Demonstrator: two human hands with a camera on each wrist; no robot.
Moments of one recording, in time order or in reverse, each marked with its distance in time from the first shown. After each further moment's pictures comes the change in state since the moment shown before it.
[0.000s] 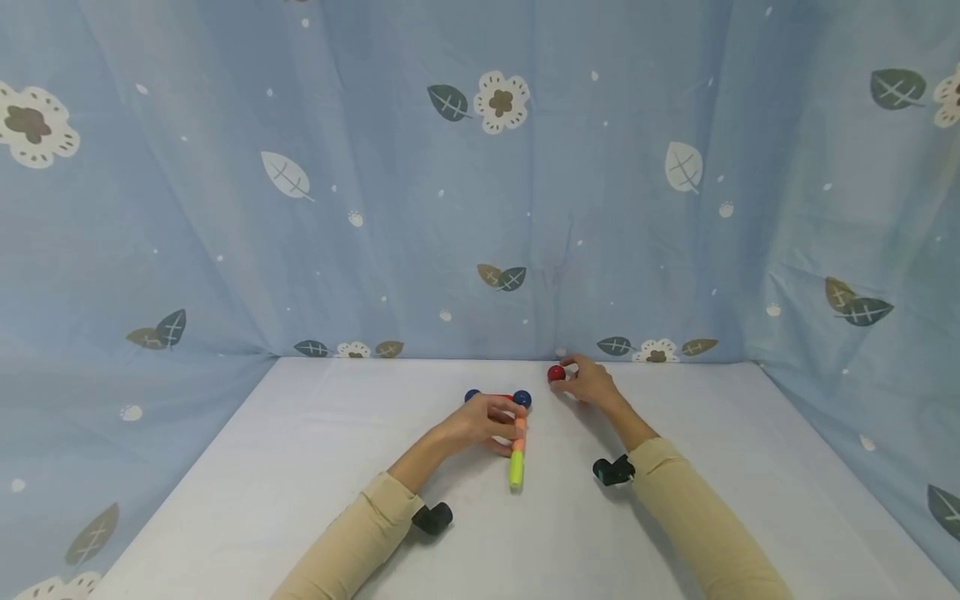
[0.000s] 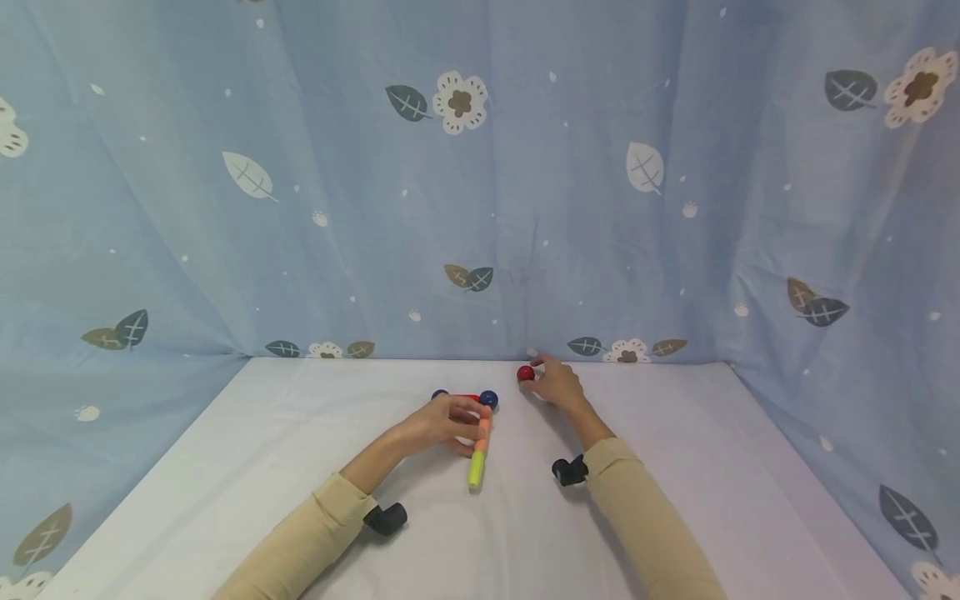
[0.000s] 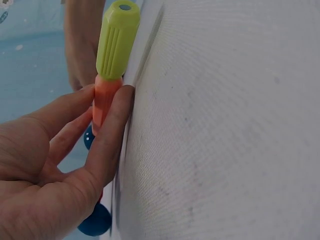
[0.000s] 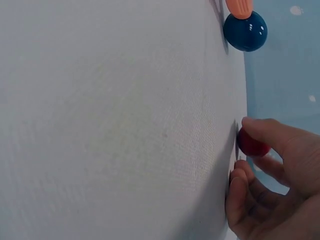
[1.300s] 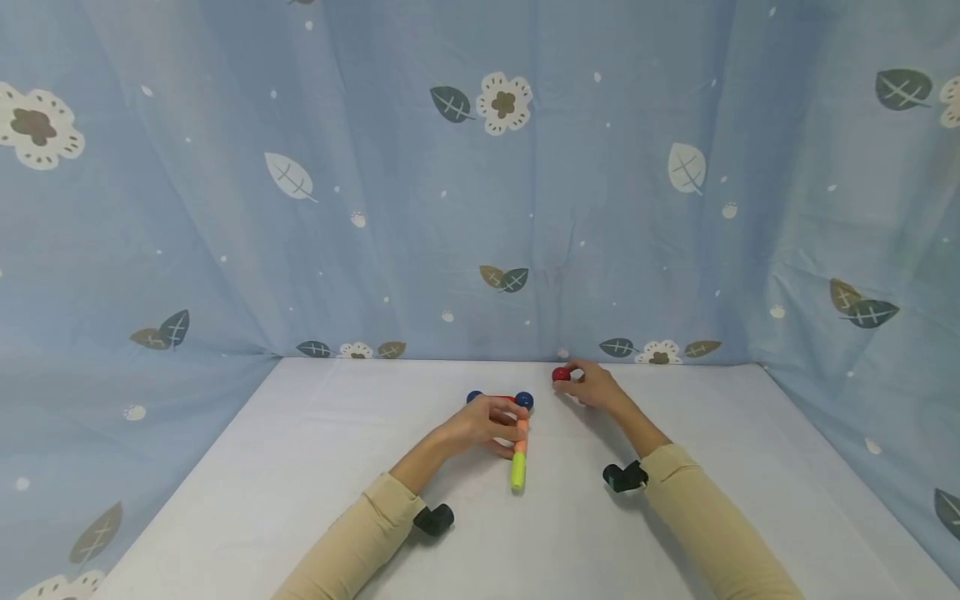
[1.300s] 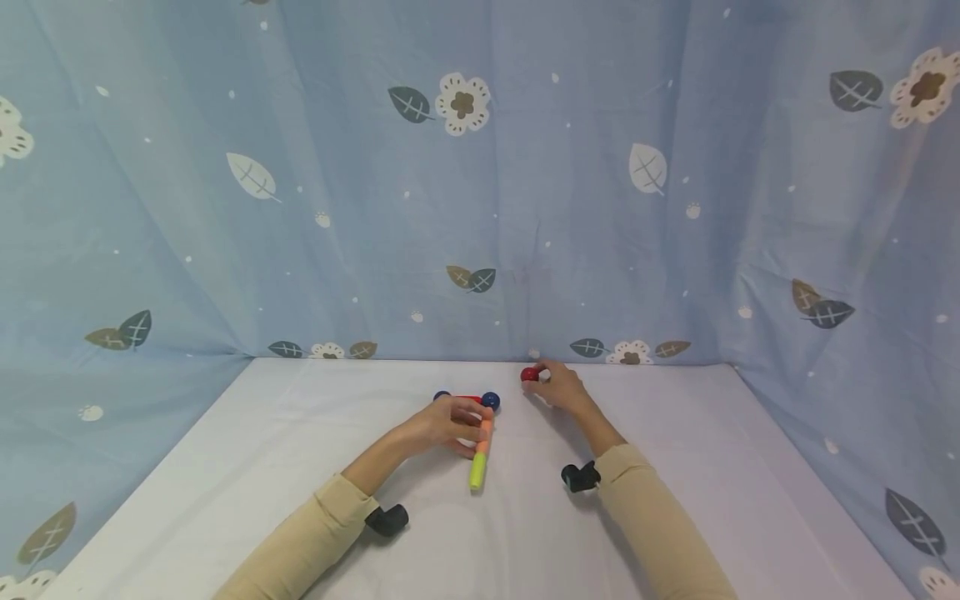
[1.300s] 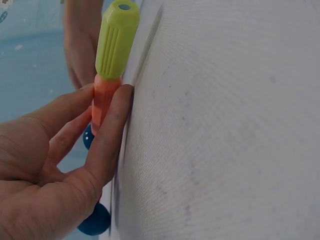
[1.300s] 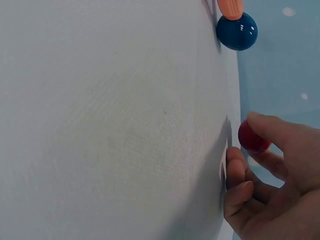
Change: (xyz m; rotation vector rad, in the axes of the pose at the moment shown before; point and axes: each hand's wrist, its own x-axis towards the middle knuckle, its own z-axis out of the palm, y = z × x) left_hand 0.000 -0.001 -0.001 -0.001 -0.003 -0.003; right_hand -0.009 0.002 -0.008 0.016 -0.081 -0.079
